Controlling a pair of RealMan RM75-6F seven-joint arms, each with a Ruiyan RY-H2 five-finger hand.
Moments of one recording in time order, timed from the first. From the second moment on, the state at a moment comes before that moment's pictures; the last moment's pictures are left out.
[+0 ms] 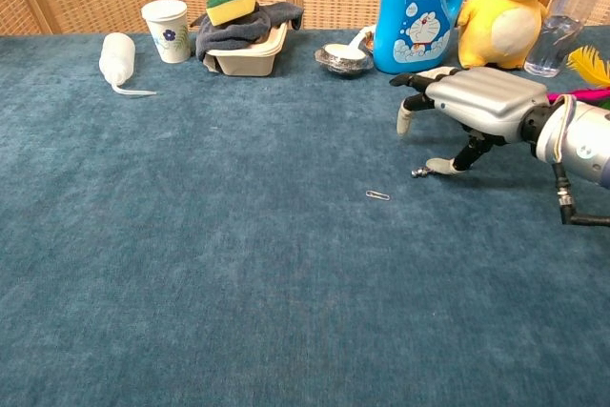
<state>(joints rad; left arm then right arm) -0.05 -0.87 -0.04 -1.75 1.40 1.41 -0.13 0.72 -1.67 0.11 -1.12 -1.43 0.98 -0.17</state>
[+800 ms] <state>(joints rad) -0.05 -0.87 -0.04 -1.74 1.40 1.41 -0.14 0.72 -1.59 0.07 -1.31 -1.44 0.95 -0.26</state>
